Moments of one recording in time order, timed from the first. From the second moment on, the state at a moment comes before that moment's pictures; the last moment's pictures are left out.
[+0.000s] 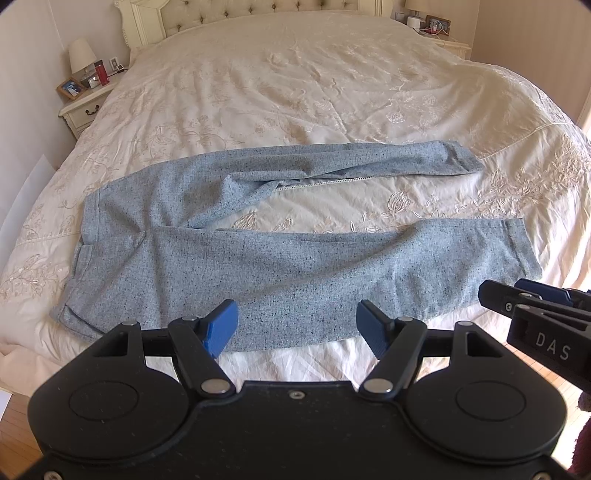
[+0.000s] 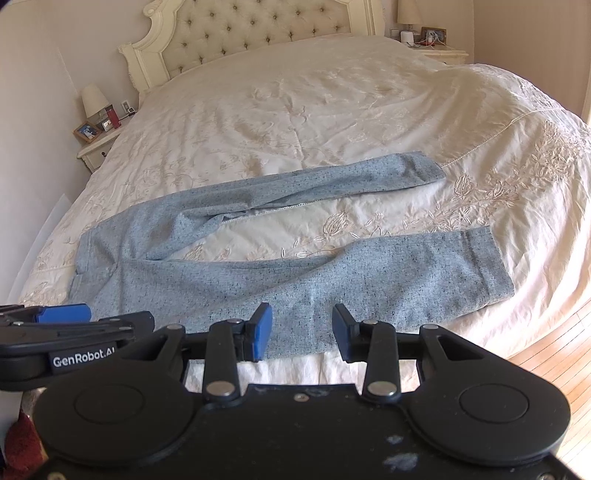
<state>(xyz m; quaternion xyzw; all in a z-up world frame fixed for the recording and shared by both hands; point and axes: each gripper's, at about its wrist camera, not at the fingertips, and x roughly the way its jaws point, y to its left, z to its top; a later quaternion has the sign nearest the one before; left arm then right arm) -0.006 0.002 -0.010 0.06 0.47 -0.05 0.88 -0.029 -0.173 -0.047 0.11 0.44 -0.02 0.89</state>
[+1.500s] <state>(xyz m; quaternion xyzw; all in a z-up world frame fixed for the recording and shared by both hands) 0.109 0.026 -0.040 0.06 0.50 -0.08 0.86 0.066 -0.209 -0.098 0.12 0.49 -0.12 0.86</state>
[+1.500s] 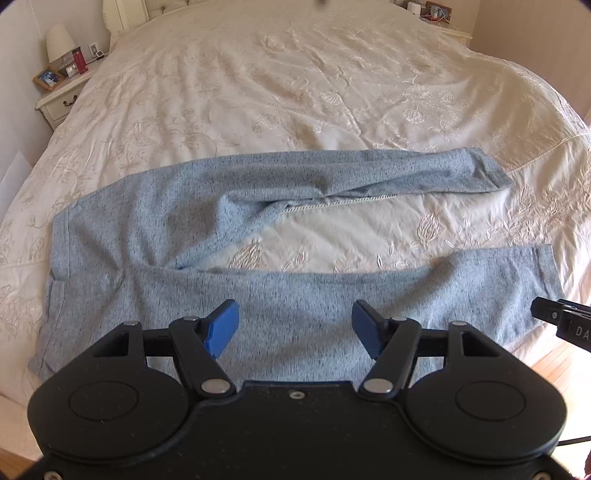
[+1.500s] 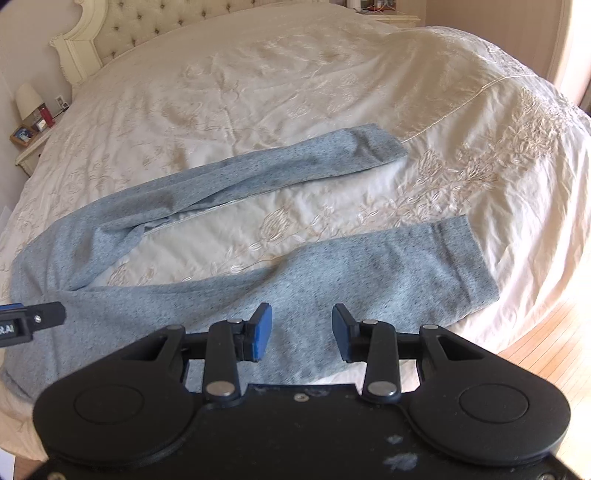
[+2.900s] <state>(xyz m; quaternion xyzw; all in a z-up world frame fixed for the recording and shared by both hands) 0.133 -0.066 -0.088 0.04 0.54 0.05 0.84 0.127 -0.434 -0.231 0.08 0.61 -0.05 0.79</state>
